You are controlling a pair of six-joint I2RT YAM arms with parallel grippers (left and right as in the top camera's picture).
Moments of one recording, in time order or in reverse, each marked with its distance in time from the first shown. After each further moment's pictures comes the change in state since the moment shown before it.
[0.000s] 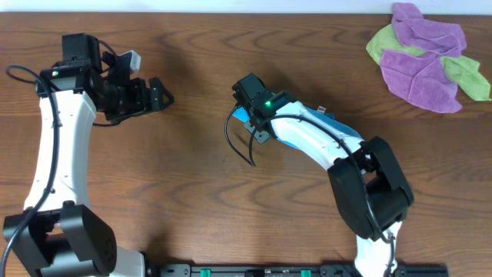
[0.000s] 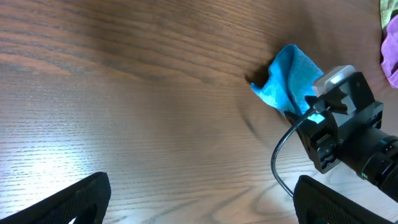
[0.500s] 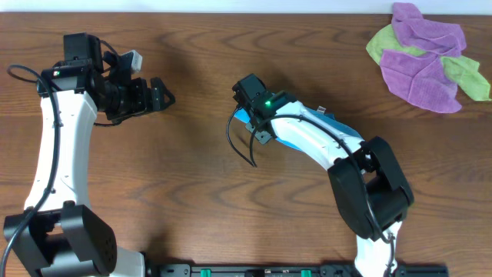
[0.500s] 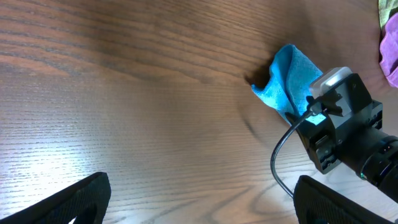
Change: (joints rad) left arm -0.003 0.000 0.000 0.002 0.002 0.000; right arm 0.000 0.000 0.005 -0.027 0.020 -0.027
